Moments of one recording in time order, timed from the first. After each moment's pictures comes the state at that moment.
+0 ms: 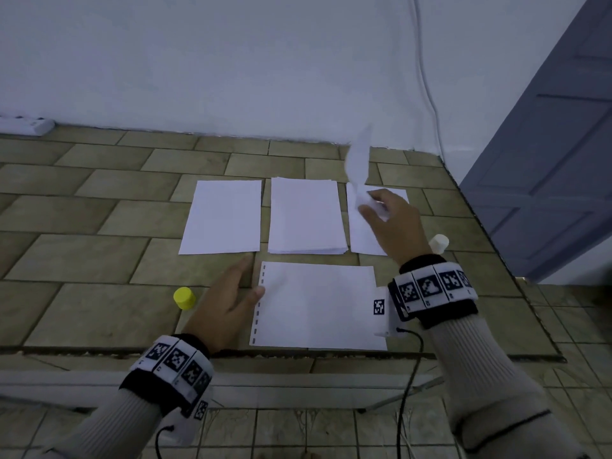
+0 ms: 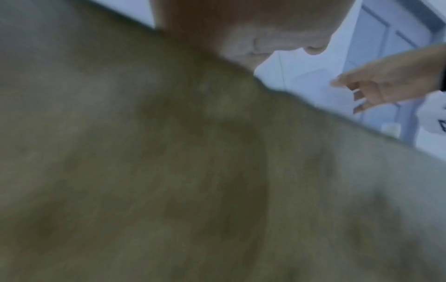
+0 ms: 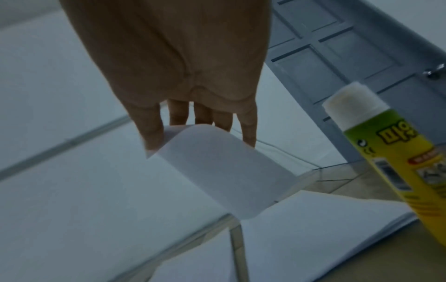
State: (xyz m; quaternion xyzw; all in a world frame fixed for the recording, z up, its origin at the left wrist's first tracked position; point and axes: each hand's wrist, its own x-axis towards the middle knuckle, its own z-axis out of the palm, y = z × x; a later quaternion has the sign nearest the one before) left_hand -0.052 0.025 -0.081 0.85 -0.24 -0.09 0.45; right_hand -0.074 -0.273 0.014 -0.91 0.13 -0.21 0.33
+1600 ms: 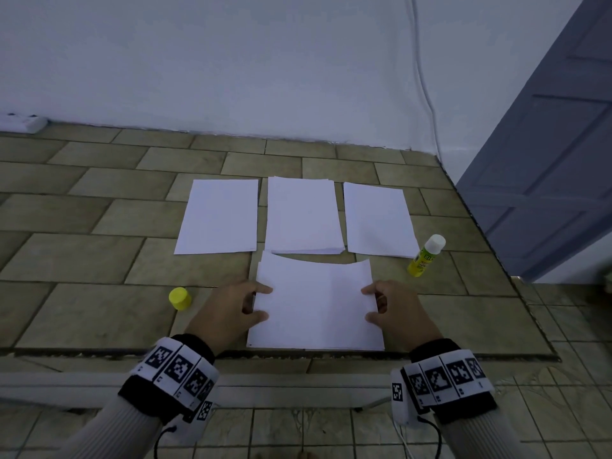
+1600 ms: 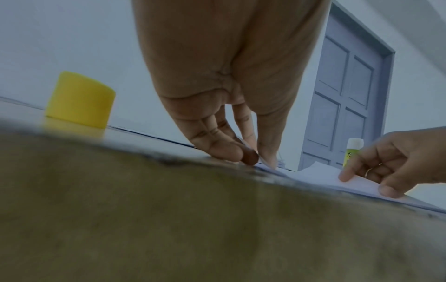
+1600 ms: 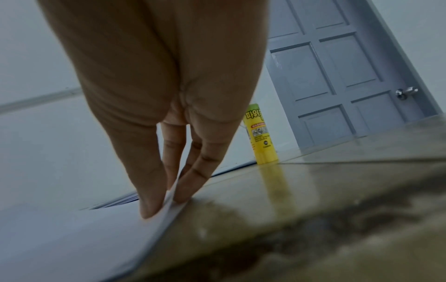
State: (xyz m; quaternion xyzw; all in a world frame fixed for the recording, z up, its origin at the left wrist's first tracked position) left_hand -0.059 0.014 -0.060 0.90 -0.25 -0.13 0.34; right_hand -0.164 -0.269 -0.064 -0.94 0.16 0.02 0.30
